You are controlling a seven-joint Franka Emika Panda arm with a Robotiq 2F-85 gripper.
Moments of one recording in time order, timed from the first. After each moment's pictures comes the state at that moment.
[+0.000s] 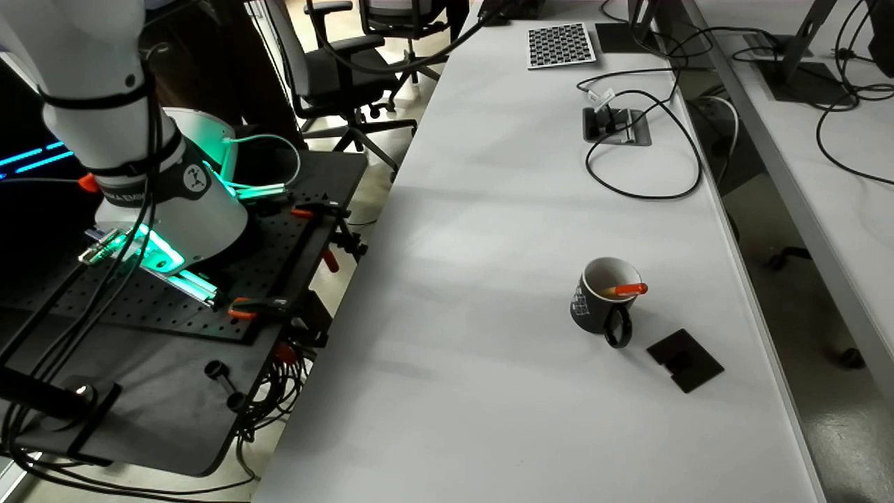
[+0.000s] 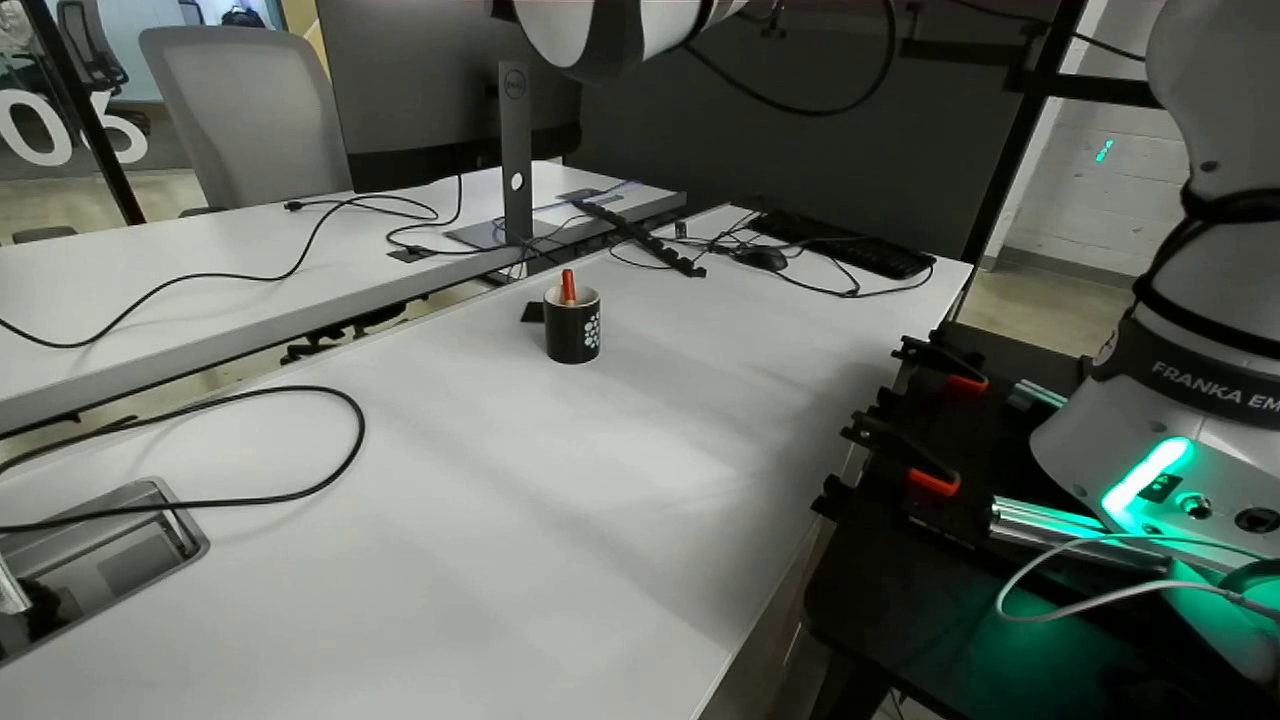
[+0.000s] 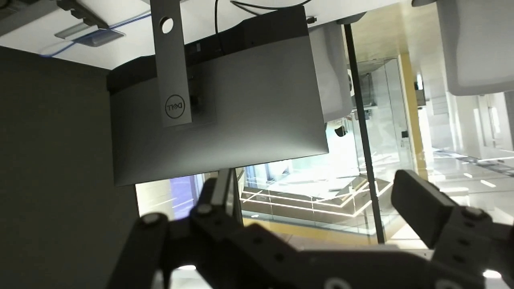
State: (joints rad) arm 1.57 0.78 -1.37 -2.32 0.57 3.45 0.55
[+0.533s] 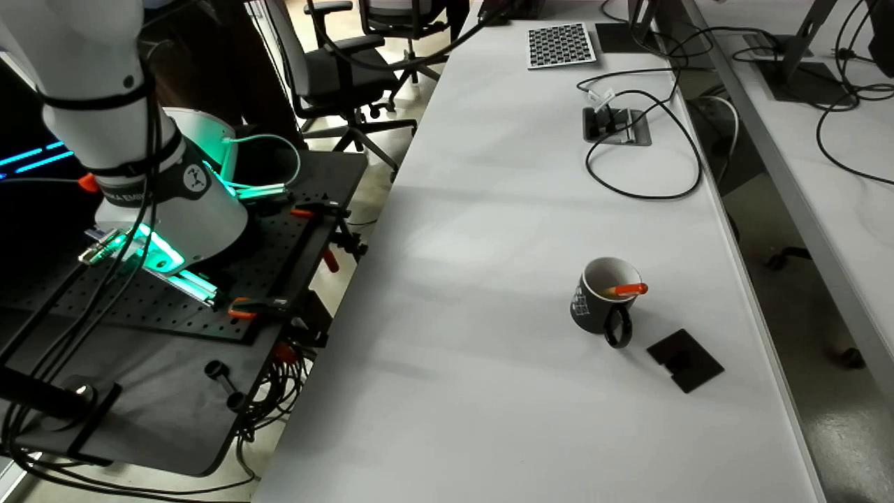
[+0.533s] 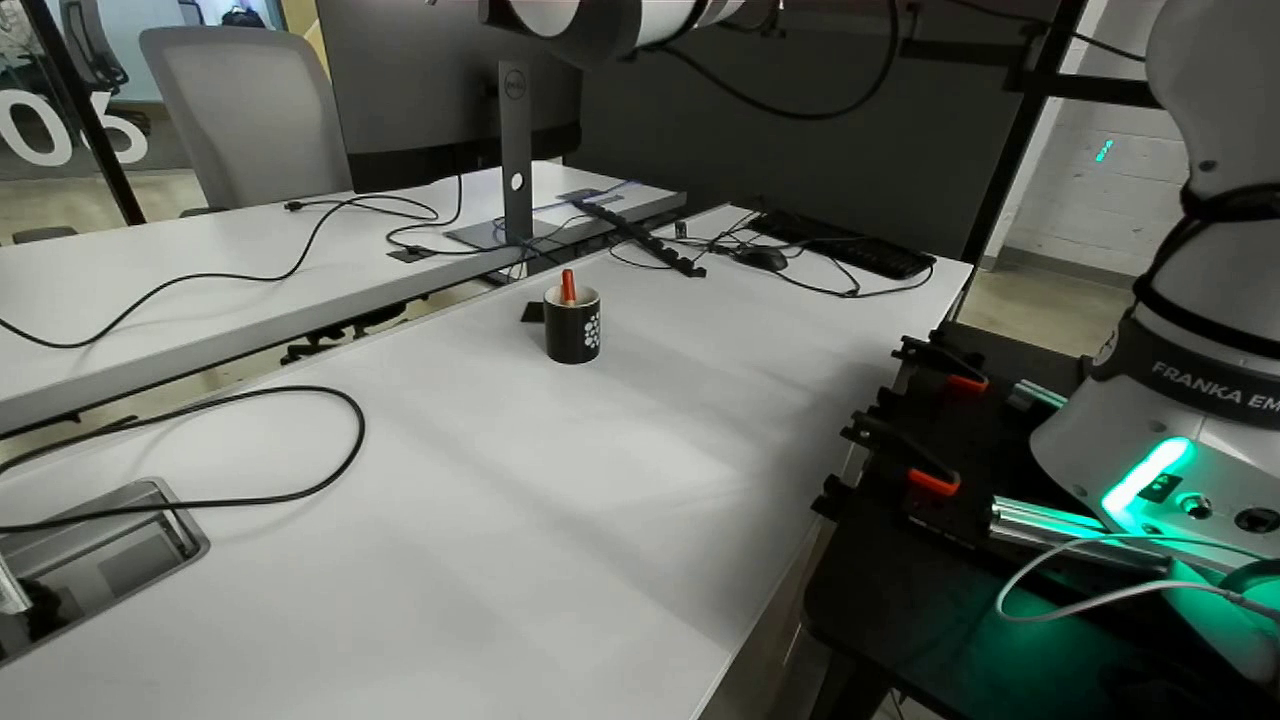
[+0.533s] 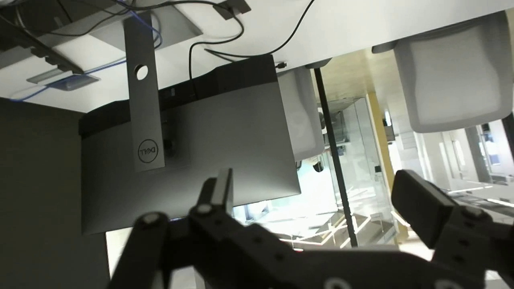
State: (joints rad) arm 1.53 0.61 -1.27 -2.32 0.55 3.45 0.44
